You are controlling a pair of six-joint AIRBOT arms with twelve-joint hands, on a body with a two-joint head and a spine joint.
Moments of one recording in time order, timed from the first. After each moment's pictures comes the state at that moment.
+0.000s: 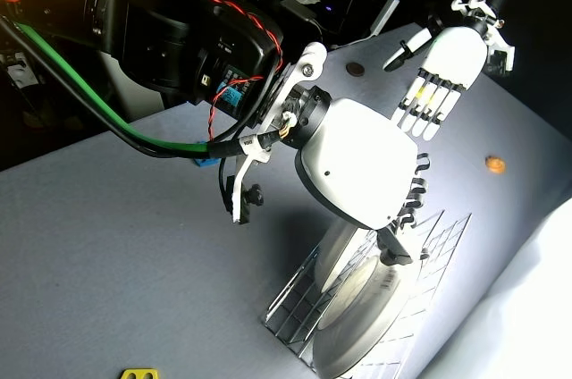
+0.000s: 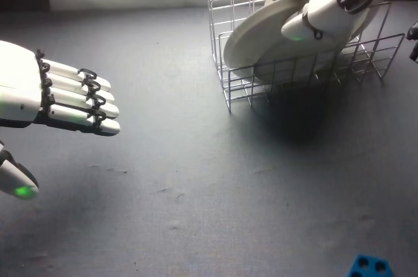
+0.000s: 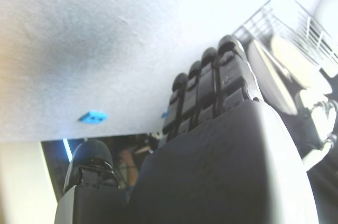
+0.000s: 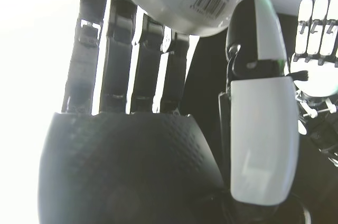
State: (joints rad) left arm 0.42 -0.93 1.55 1.71 -1.02 -0.23; right arm -0.08 -1.09 1.05 1.39 0.34 -2.28
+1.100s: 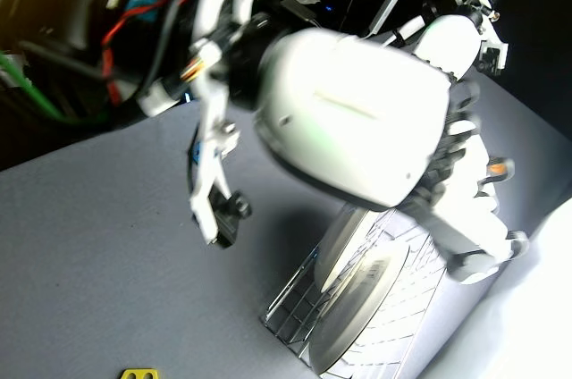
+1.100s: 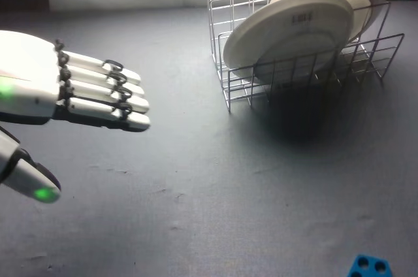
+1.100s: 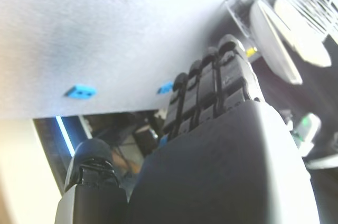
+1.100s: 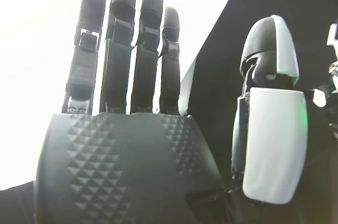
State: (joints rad) left arm 0.37 -0.90 1.45 1.64 -1.09 -0.25; right arm -0.10 -0.90 1.00 0.45 0.43 -1.48
